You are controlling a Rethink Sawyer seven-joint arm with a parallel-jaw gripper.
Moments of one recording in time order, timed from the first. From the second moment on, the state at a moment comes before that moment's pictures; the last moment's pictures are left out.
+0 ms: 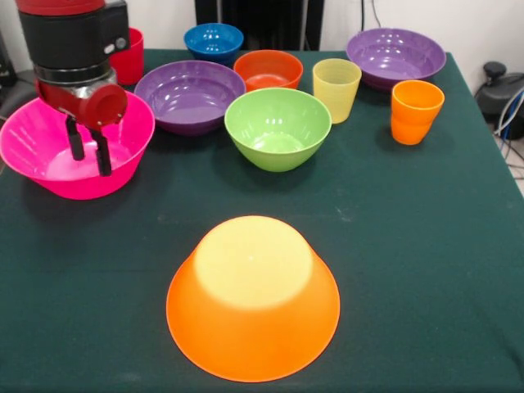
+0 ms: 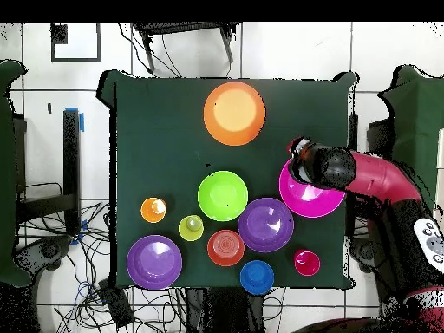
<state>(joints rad) -0.79 -0.52 0.37 1.46 -0.45 0.55 2.24</state>
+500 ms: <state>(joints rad) -0.83 -0.52 0.38 1.49 -0.48 0.55 2.24</state>
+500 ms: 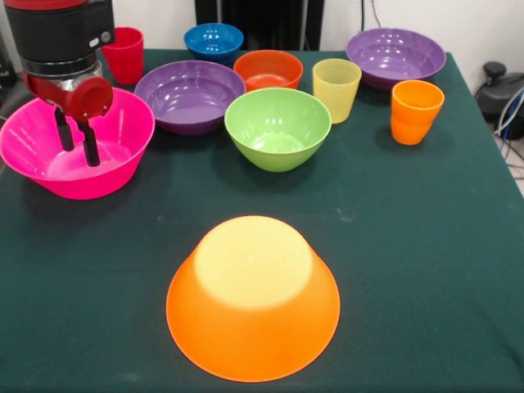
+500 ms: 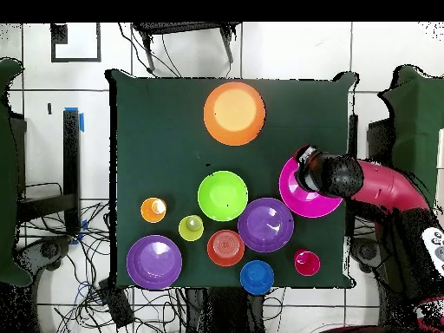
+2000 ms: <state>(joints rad) -0.87 -0.55 0.50 1.57 -0.51 0.55 2.24</state>
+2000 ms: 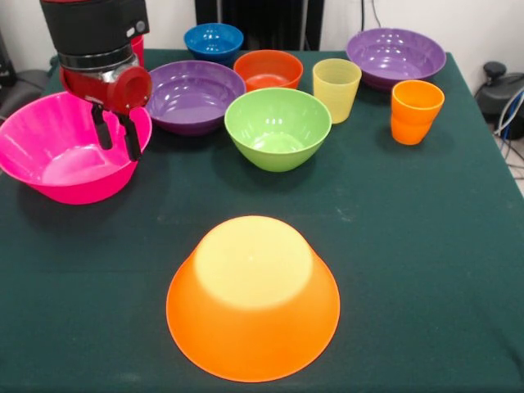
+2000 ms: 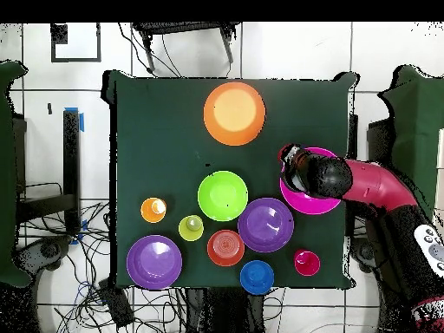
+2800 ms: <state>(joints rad) -0.87 -0.48 0.50 1.57 -0.52 0.53 2.24</state>
